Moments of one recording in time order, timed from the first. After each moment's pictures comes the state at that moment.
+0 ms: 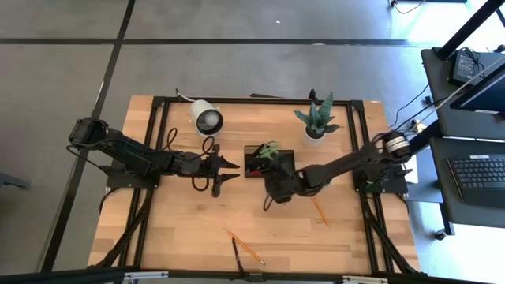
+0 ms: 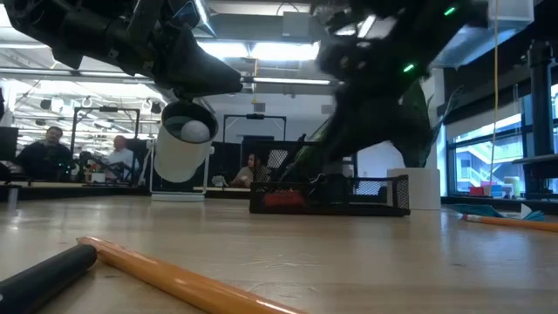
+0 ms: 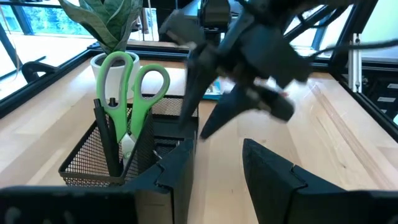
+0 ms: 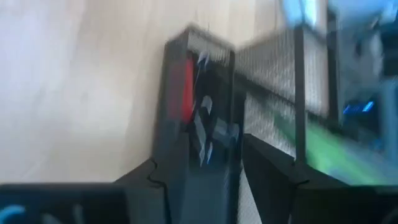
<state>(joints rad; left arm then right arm) -0.15 1.29 0.43 0.62 -0.25 -0.11 0.26 1.77 1.06 -0.31 0.63 -0.19</state>
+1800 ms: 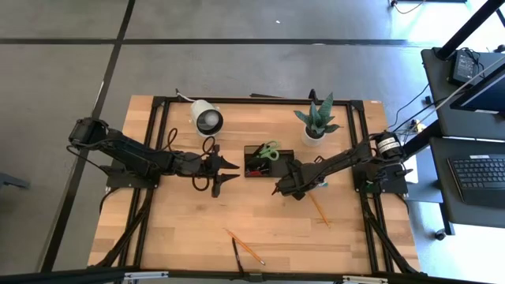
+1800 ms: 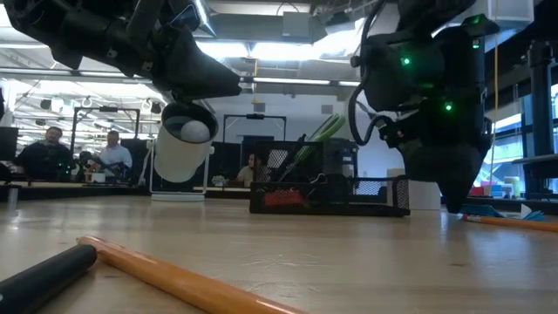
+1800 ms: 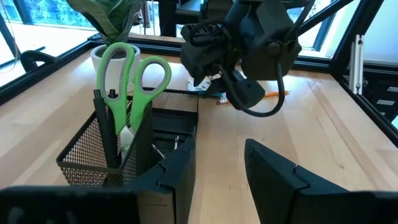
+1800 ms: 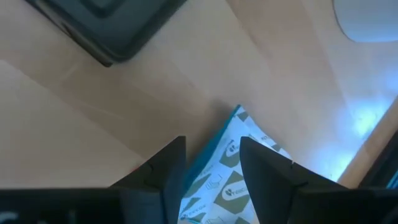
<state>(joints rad) -0.15 1.29 0.43 0.60 -0.24 -0.15 0.22 1.84 1.06 -1.07 0.32 1.02</state>
